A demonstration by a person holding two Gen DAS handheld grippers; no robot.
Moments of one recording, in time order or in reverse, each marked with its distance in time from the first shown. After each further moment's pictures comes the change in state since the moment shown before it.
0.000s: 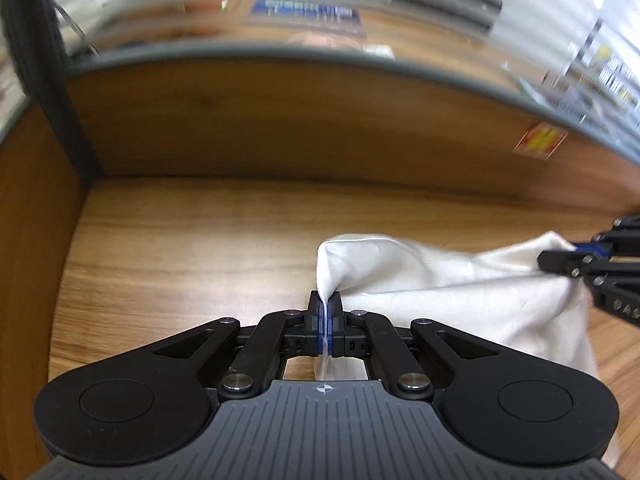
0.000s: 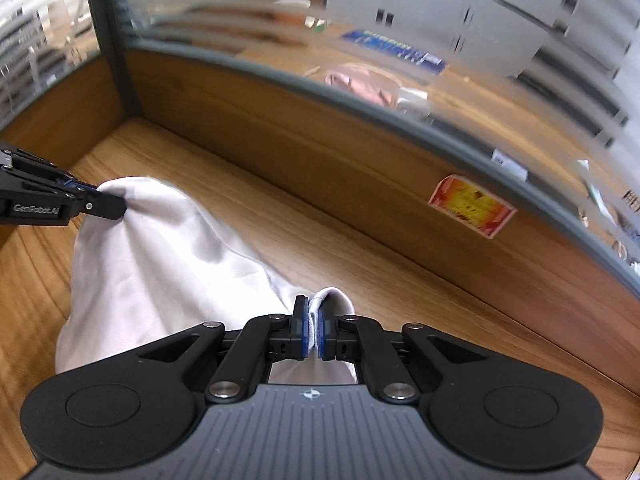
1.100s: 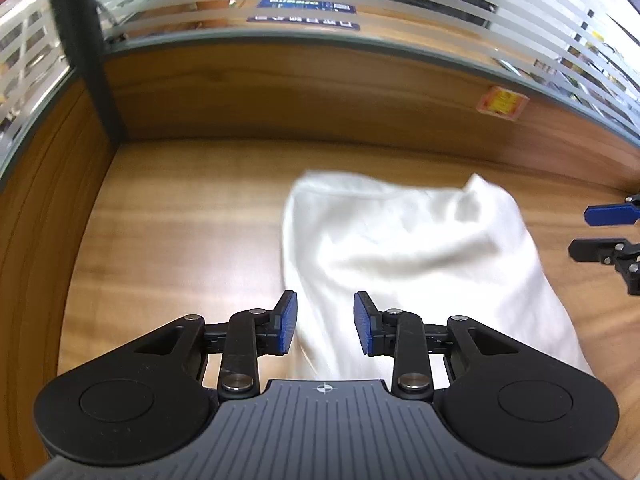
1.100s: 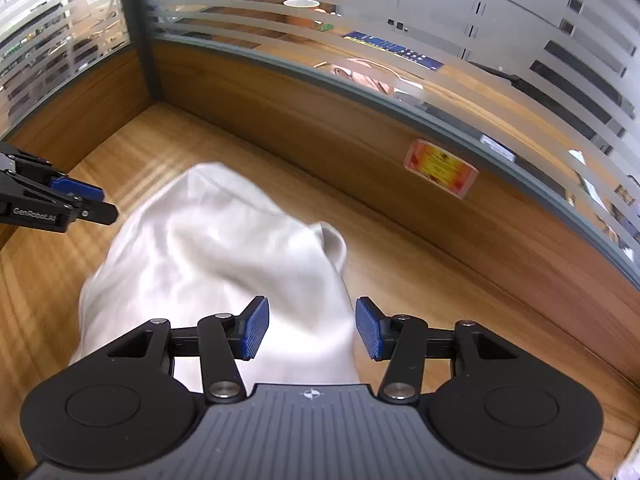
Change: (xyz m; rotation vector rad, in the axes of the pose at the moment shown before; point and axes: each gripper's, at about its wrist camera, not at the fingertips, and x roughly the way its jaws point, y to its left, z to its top) left arm -0.085 -0.042 -0.069 -0.026 -0.003 0.035; right arm -0.088 -0.001 -0.062 -0.027 -0.011 0.036
